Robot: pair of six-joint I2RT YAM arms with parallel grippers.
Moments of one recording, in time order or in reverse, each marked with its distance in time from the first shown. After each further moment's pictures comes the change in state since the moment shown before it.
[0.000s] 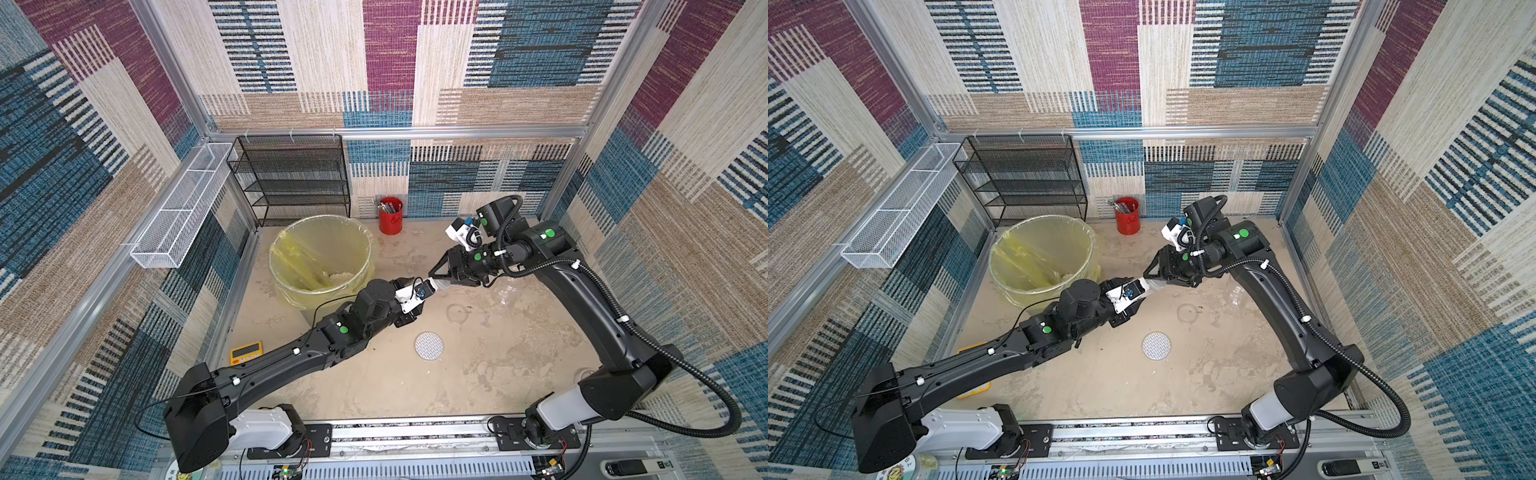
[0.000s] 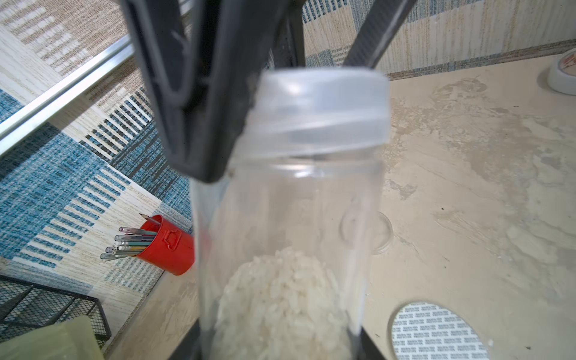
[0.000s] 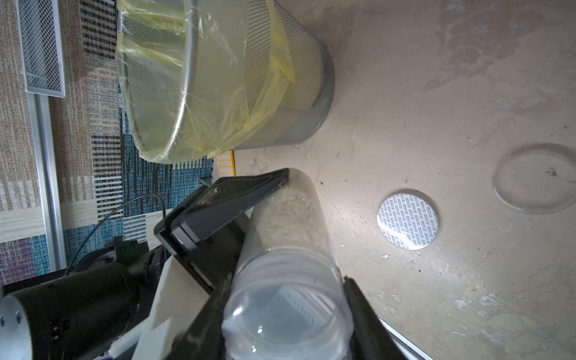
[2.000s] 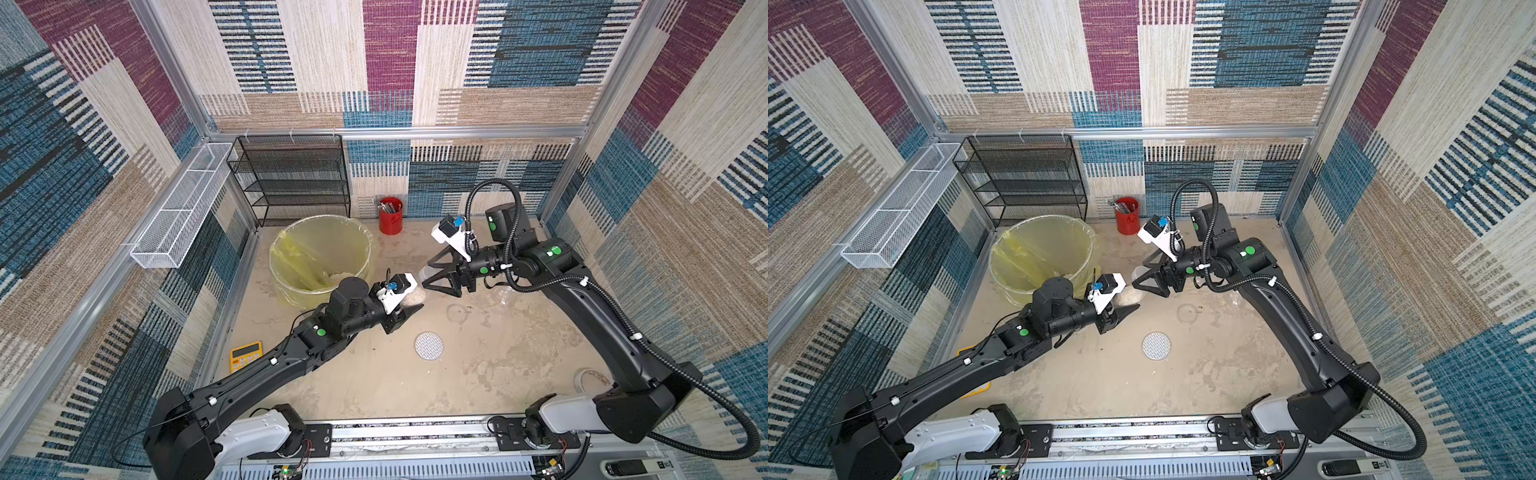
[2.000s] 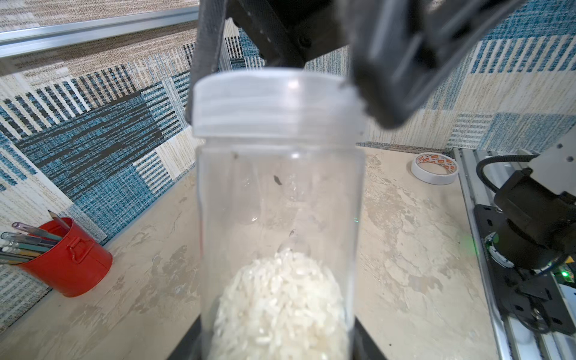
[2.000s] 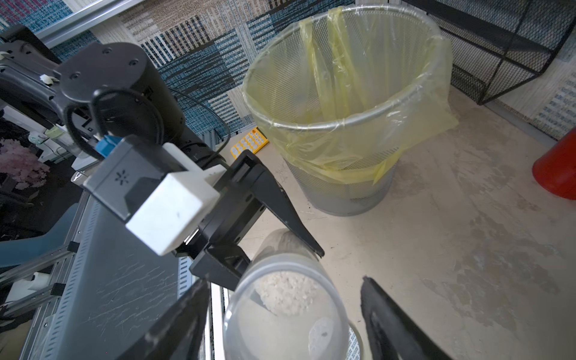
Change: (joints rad) left arm 0.120 -0.133 -0.079 0.011 0.372 -0.236; right arm 0.004 -0.144 -0.205 0.347 -0.232 -0.718
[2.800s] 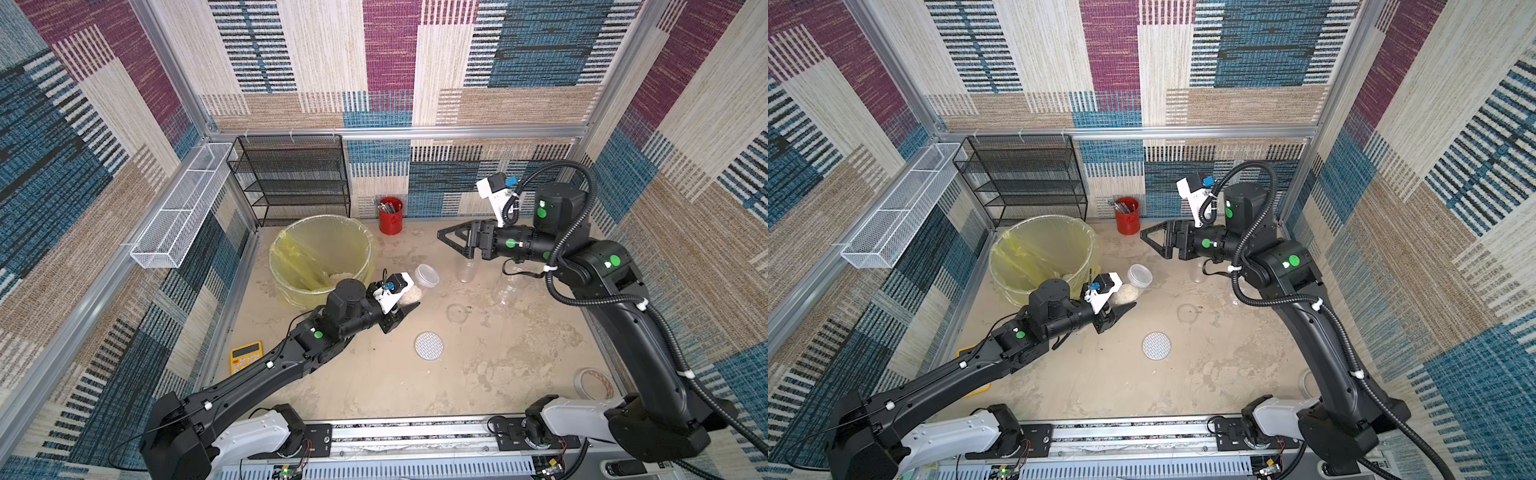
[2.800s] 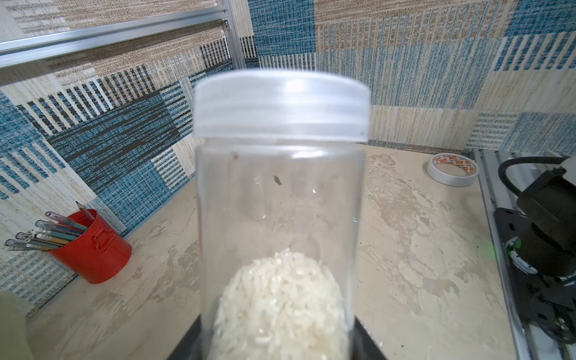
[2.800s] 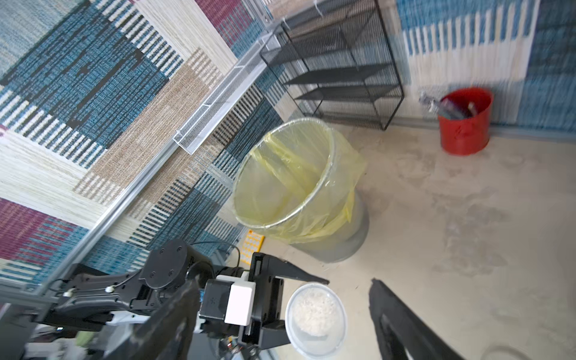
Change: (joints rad) left arm 0.000 -0.026 -0.014 -0.008 -0.061 0.004; right arm -0.005 -0.032 0.241 0.015 0.246 0.740
